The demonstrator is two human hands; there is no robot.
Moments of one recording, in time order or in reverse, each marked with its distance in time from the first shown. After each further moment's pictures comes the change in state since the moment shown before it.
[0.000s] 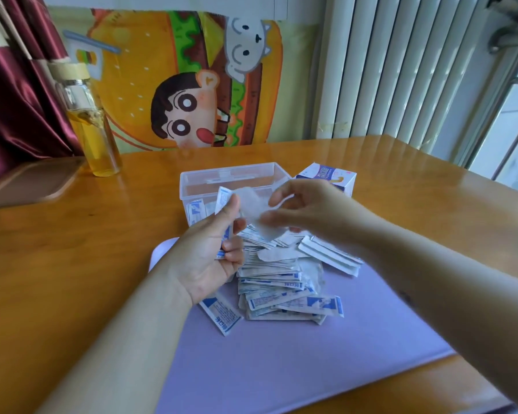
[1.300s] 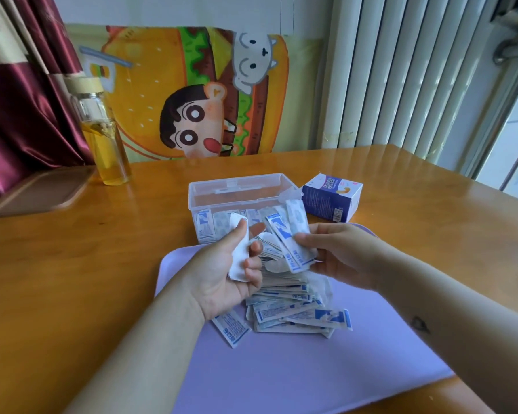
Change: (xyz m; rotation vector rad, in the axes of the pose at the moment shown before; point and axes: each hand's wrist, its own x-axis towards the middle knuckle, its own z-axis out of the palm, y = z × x) left_hand 0.007 -0.007 -0.005 -0.149 -0.112 -0.231; right_hand 0.002 0.045 -0.003 0.739 -0.081 0.411
